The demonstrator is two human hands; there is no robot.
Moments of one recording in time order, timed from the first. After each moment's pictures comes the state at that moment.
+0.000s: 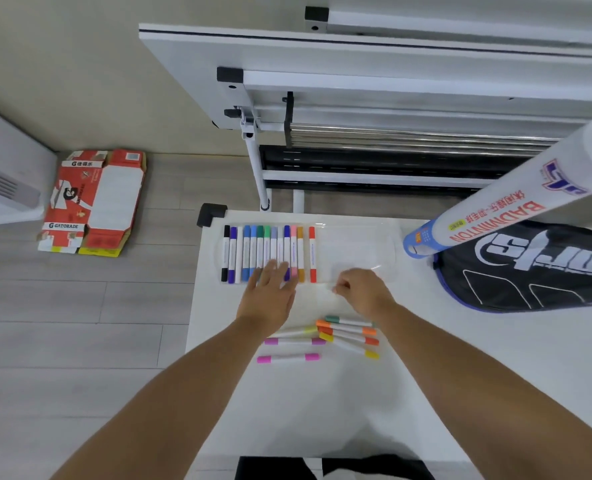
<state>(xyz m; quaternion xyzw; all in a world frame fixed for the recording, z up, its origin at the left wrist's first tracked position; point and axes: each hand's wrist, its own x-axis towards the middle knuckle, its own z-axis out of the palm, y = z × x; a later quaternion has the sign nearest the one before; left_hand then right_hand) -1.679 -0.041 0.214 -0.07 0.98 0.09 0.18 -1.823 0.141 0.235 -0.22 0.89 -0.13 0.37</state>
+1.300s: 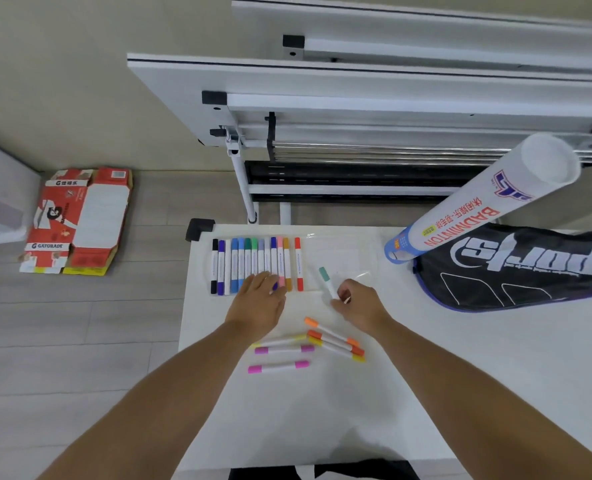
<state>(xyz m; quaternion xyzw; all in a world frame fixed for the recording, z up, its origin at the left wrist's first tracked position) -1.681 -0.045 0.225 -0.02 0.99 0.09 0.10 -1.809 0.175 0.247 -0.13 0.90 -0.24 0.34</state>
